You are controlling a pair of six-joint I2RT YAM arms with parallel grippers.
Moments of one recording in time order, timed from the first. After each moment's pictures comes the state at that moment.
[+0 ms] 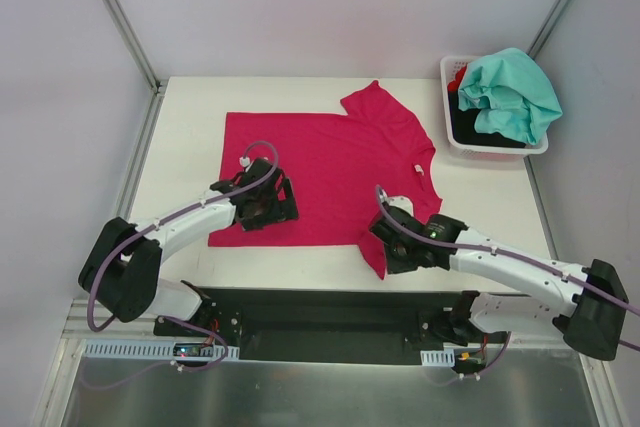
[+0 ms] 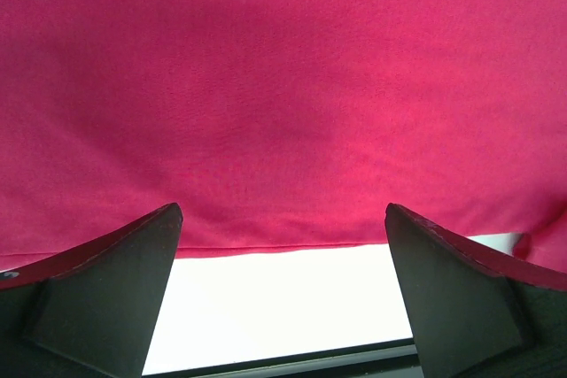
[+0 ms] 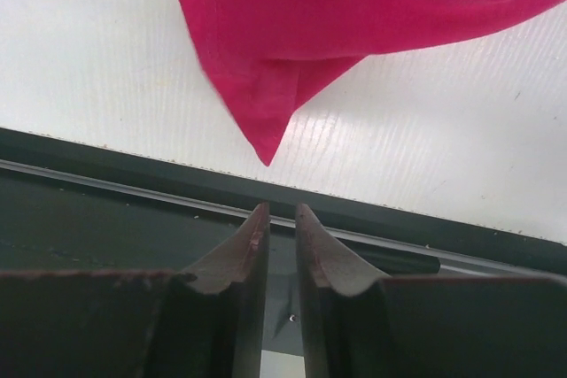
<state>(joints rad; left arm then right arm) -0.58 1.38 0.80 -0.50 -0.06 -0.79 1.02 1.10 0.80 -0.95 0.23 0.77</state>
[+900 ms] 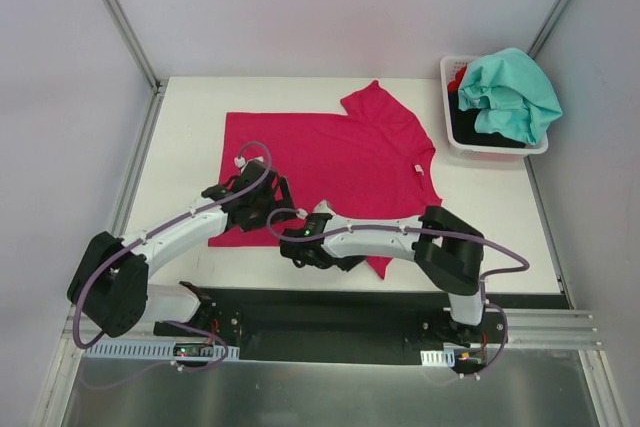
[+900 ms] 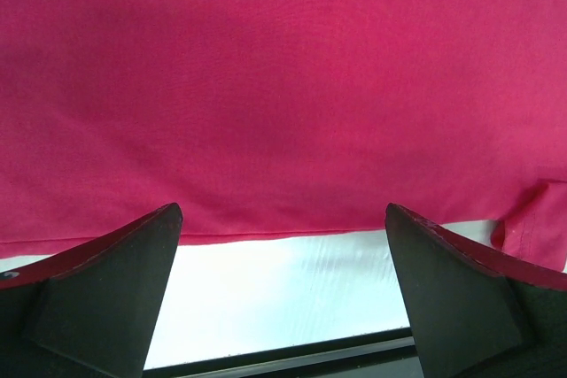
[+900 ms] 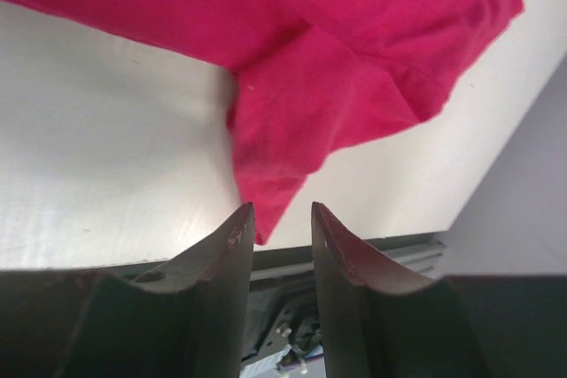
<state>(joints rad) -0.59 1.29 0.76 -0.49 -0.06 -0.80 1.27 1.92 1.37 -1.26 0.62 0.70</state>
